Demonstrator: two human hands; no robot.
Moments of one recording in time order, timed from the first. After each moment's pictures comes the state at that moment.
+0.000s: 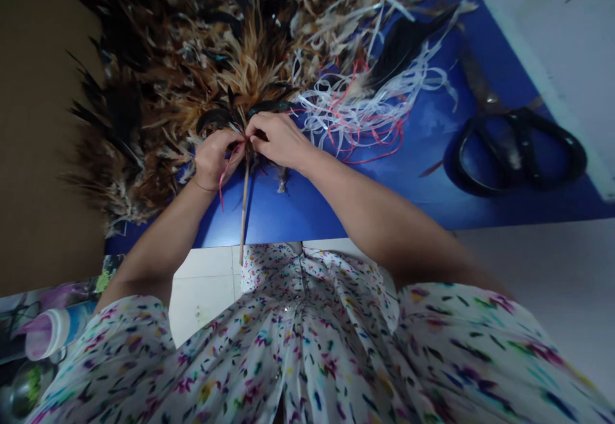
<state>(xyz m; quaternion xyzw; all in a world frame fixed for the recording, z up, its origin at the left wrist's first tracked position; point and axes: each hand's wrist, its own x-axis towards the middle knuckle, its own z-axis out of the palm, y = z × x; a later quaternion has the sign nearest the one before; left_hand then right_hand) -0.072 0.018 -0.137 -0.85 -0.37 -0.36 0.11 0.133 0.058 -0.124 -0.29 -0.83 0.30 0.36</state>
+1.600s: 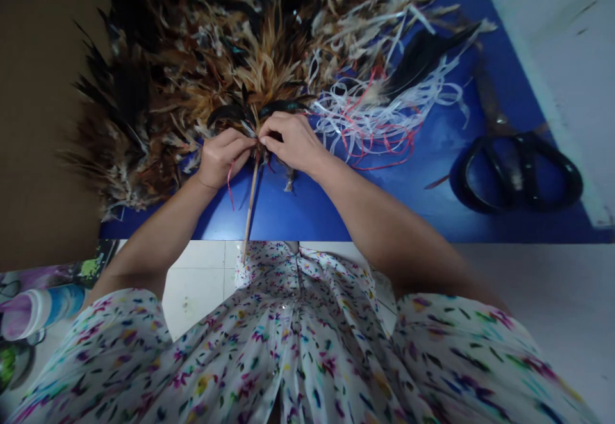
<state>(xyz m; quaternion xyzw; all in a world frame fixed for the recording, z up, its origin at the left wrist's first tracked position) -0.068 0.000 -0.131 -0.84 -0.43 -0.32 0.07 0.139 0.052 -0.124 -0.29 -0.83 0.32 0.36</state>
